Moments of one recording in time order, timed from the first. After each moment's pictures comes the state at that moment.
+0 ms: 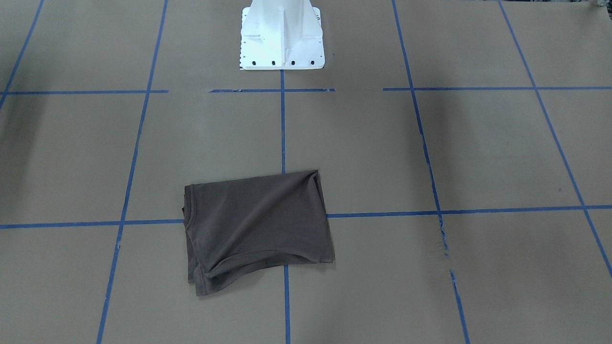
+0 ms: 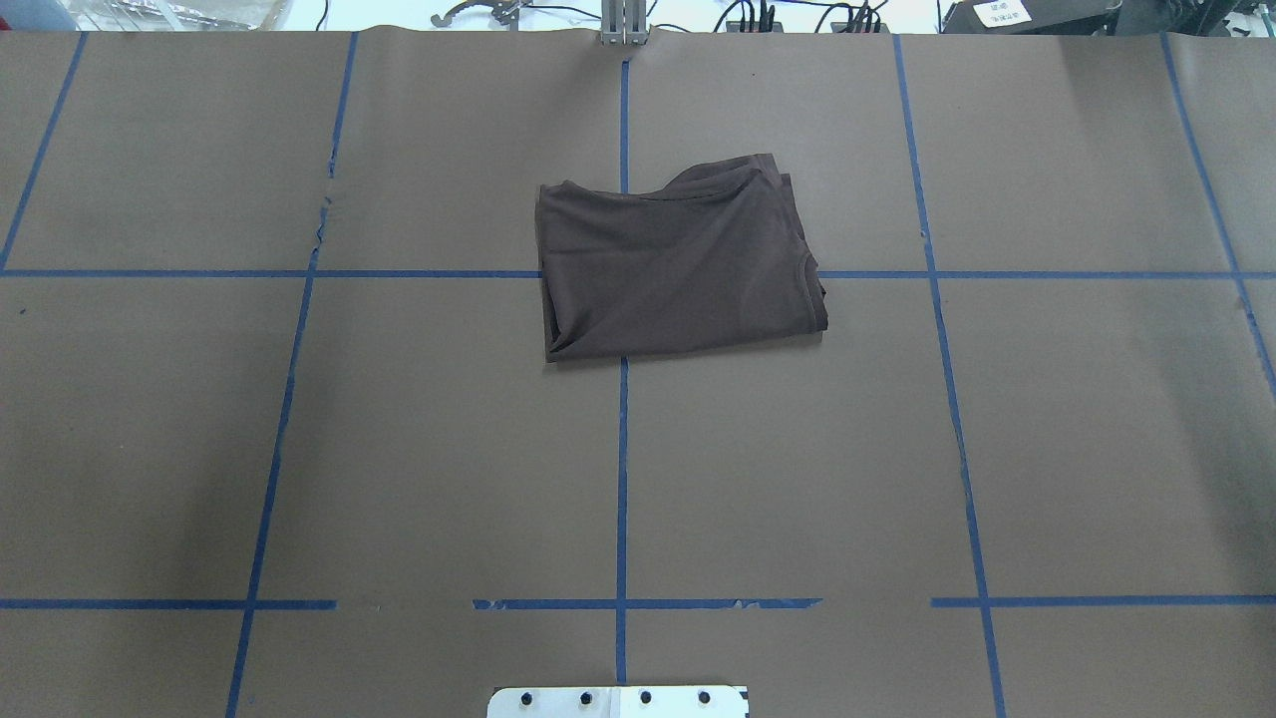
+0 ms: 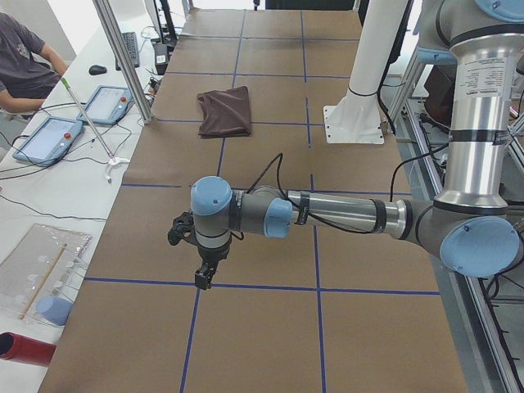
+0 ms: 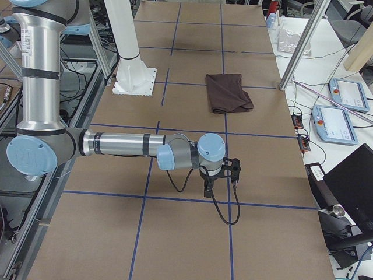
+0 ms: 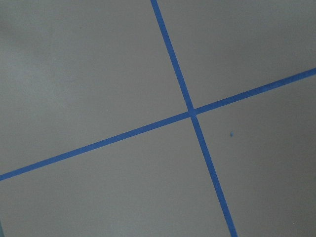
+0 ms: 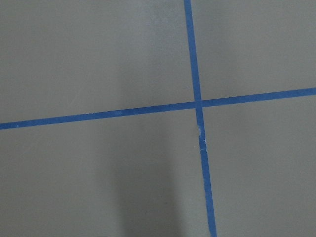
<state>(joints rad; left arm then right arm) -1.57 -1.57 -1.66 -1.62 -2.24 0.24 1.52 -1.65 1.67 -1.39 2.44 0.30</state>
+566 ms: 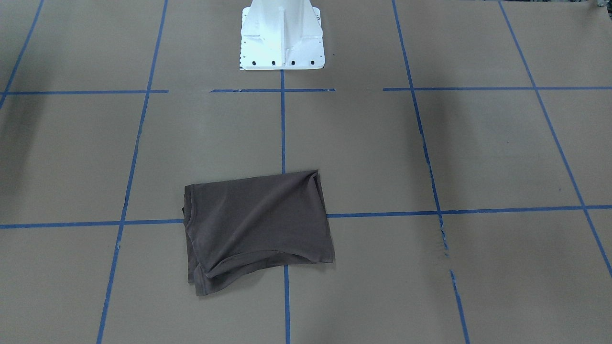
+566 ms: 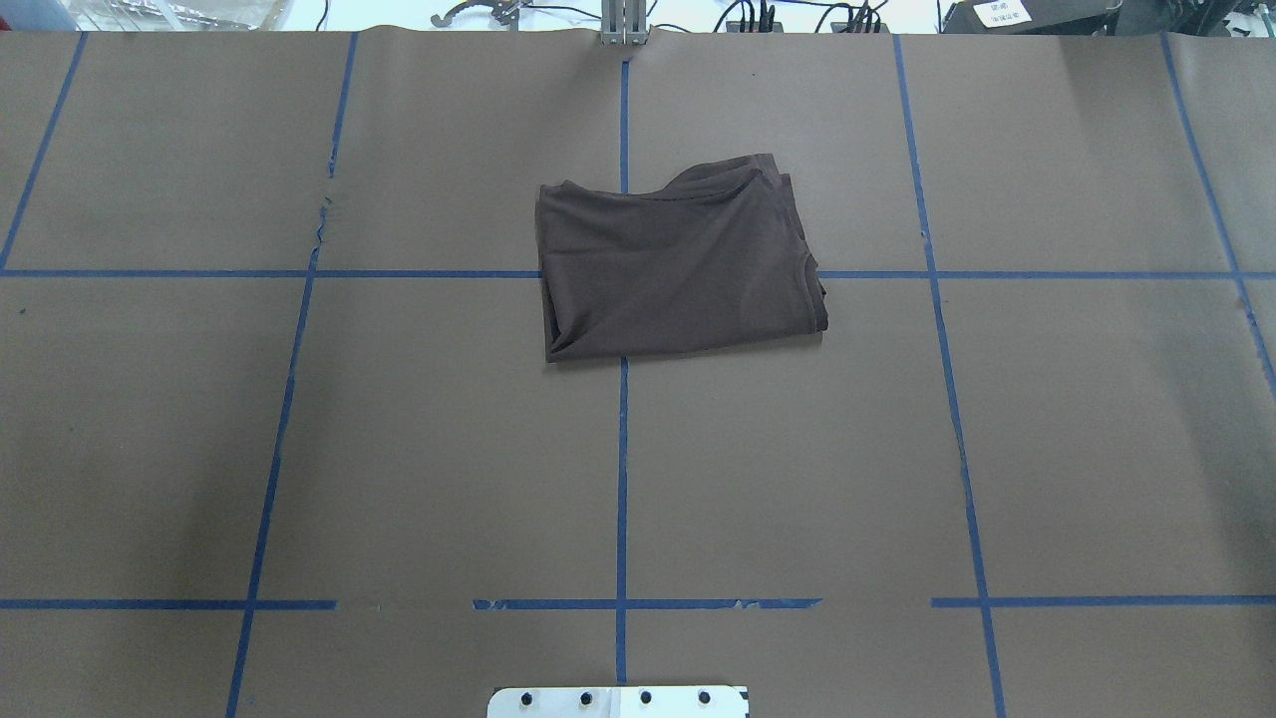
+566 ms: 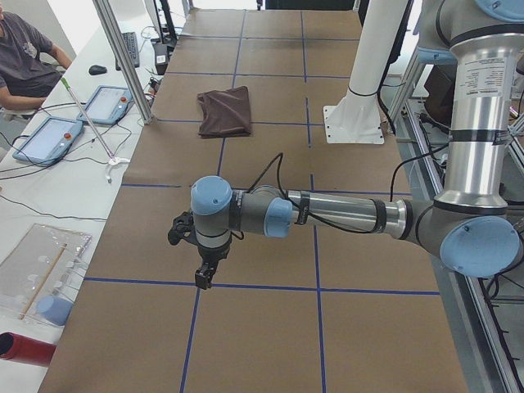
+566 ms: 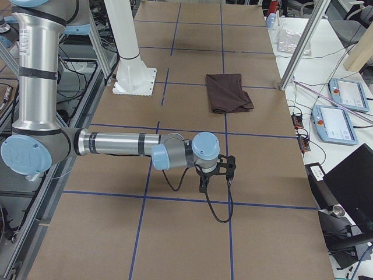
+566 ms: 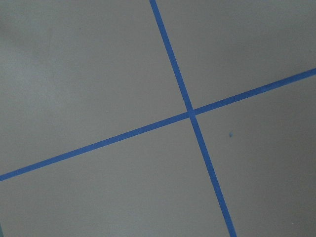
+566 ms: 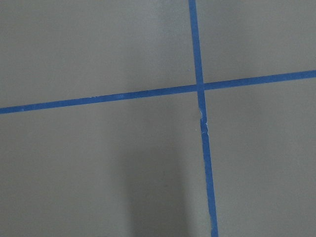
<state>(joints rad) -1.57 -1.57 -1.66 -1.62 -2.25 0.23 1.54 -1.69 1.68 -1.39 2.48 0.24</state>
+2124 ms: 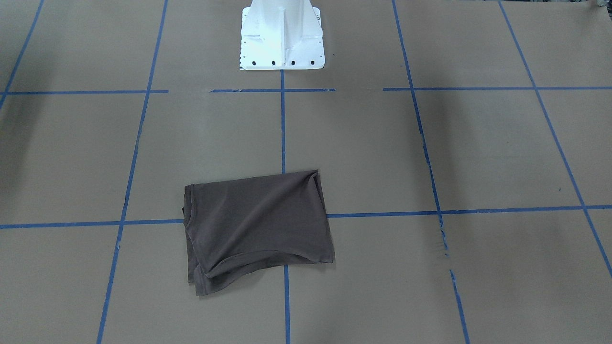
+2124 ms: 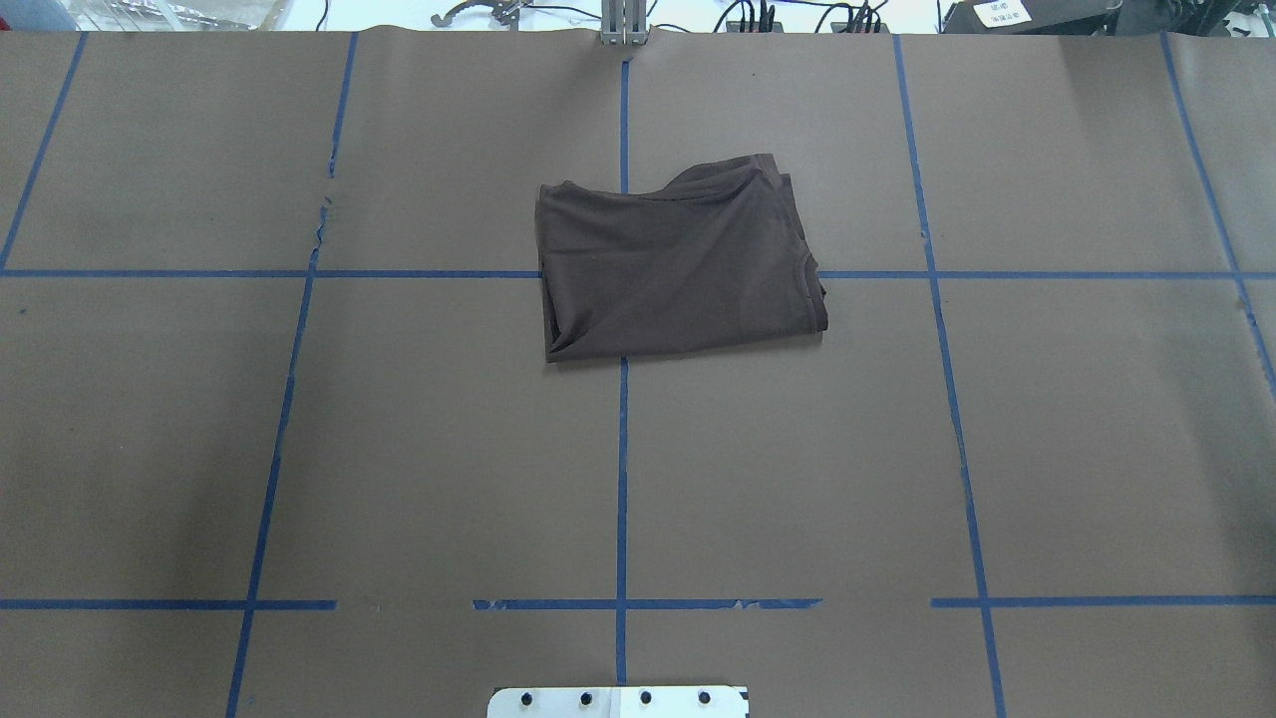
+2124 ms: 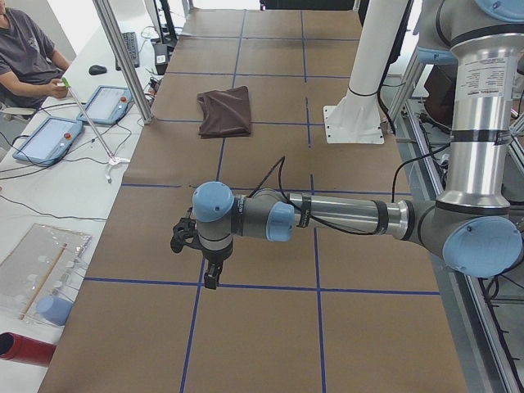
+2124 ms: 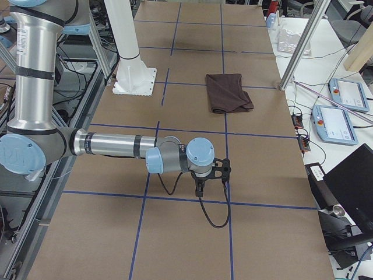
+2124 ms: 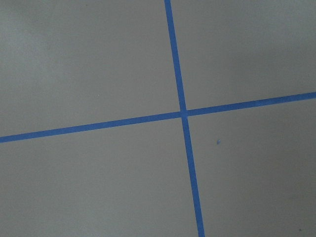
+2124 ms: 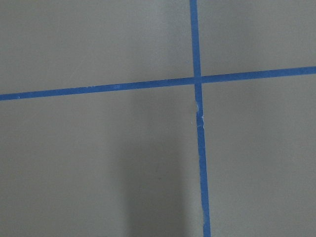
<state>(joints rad) -1.57 -1.56 -1.65 -1.63 -2.31 0.06 1.55 -1.71 1.68 -1.39 2.48 0.20</state>
